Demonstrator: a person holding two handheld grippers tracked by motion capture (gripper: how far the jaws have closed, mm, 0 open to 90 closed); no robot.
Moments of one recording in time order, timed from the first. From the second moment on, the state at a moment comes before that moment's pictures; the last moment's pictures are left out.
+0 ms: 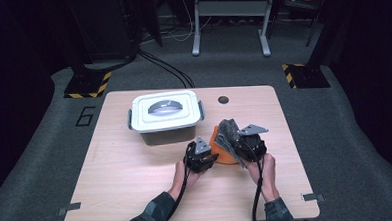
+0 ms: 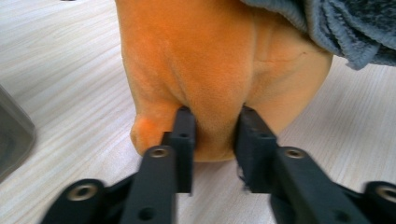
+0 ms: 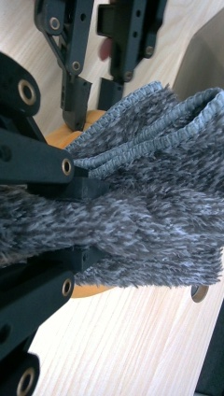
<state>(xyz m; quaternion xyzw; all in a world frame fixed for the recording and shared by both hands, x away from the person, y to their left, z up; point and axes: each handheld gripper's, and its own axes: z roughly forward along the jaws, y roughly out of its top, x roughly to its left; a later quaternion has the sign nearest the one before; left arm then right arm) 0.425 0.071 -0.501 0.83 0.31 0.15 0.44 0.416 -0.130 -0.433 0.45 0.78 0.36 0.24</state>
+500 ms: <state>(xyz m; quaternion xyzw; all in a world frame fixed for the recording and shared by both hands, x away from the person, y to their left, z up) 0.414 0.068 -0.482 0.81 0.35 0.09 0.46 0.395 -0.127 -0.412 0.43 0.79 0.37 0.25</state>
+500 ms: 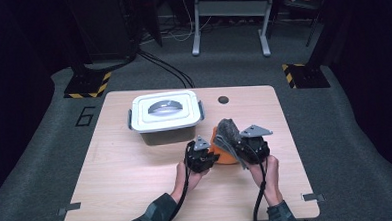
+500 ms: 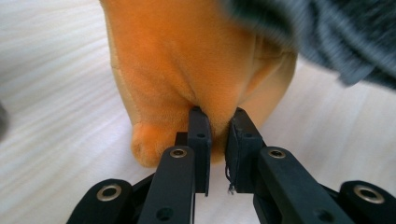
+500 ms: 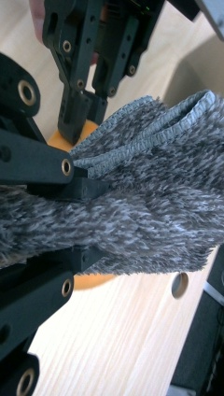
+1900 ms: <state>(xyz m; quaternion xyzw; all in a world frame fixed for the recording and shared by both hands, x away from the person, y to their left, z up) 0.423 0.080 -0.502 0.81 0.35 0.11 0.46 0.425 -0.174 -0.459 0.52 0.76 0.31 0.23</state>
